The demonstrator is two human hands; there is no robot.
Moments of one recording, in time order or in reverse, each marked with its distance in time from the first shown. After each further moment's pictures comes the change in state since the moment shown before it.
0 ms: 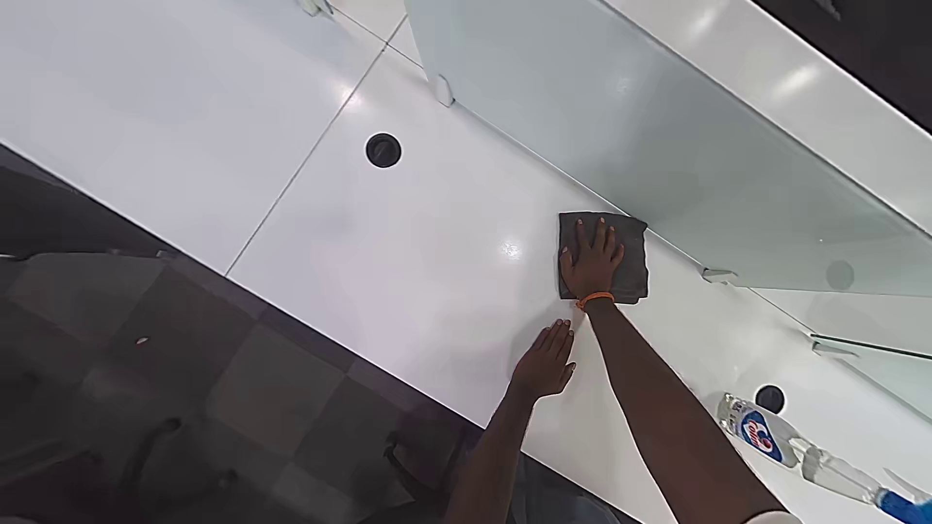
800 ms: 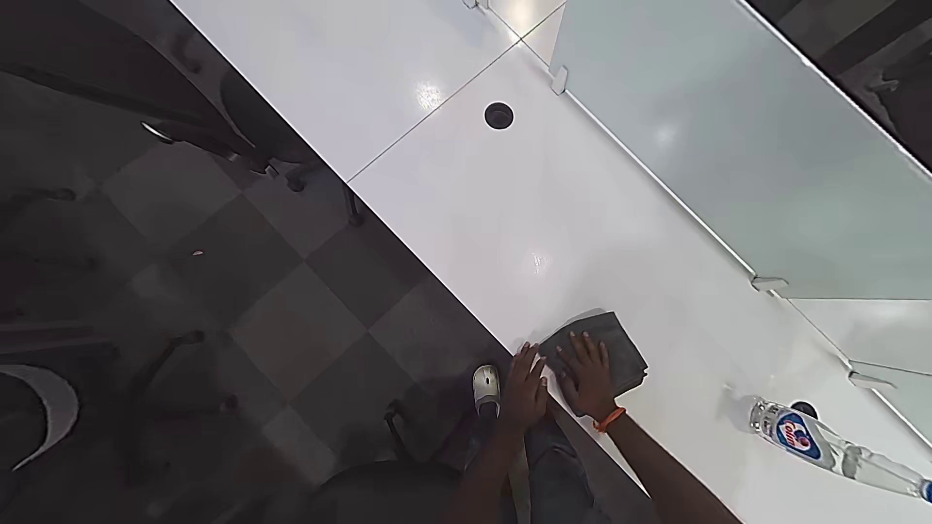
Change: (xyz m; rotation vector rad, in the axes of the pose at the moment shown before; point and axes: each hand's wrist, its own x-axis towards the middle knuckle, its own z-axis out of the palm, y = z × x) left_hand -0.223 0.023 0.002 -0.288 0.555 -0.401; right_hand -0.319 -0.014 0.029 0.150 -0.180 -0.646
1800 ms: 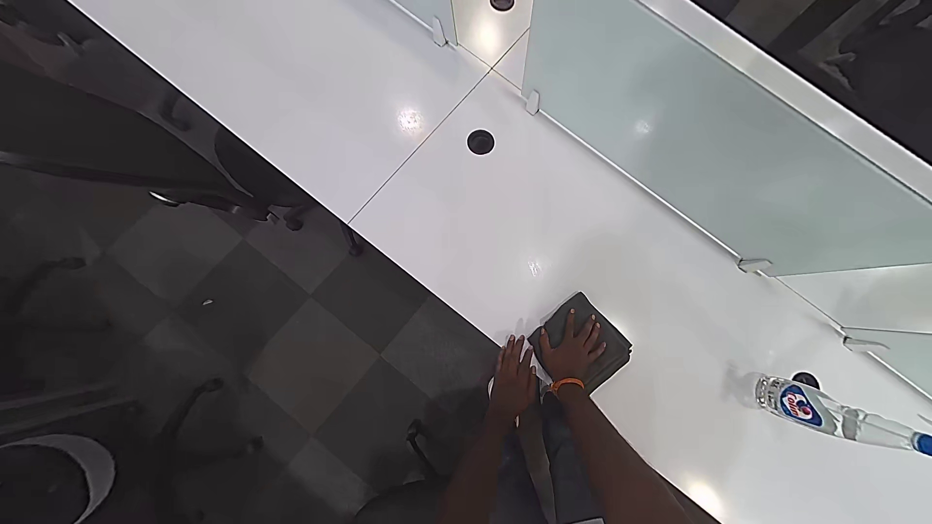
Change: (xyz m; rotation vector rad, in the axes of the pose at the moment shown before) left_hand 0.033 -0.037 -0.050 0.344 -0.112 0.095; right_hand 0.098 -0.083 0.023 -0.148 0.134 0.892
